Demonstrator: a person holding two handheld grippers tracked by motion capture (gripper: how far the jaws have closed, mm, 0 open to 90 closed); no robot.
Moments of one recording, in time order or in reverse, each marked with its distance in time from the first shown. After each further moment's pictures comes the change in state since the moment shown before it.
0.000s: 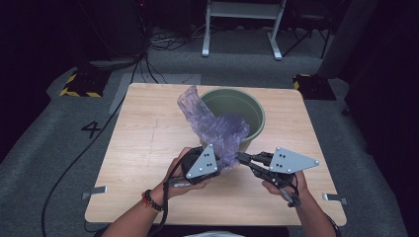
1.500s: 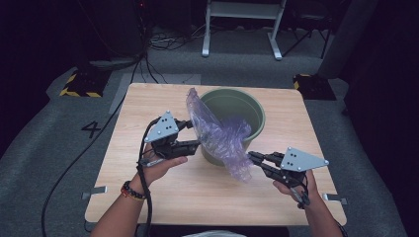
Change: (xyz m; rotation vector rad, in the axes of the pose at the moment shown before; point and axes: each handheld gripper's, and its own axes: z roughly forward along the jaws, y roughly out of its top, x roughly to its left) left arm 0.063 -0.001 -0.055 -0.140 0.147 -0.309; right arm -0.016 -0.031 -0.019 0.061 -0.052 0.057
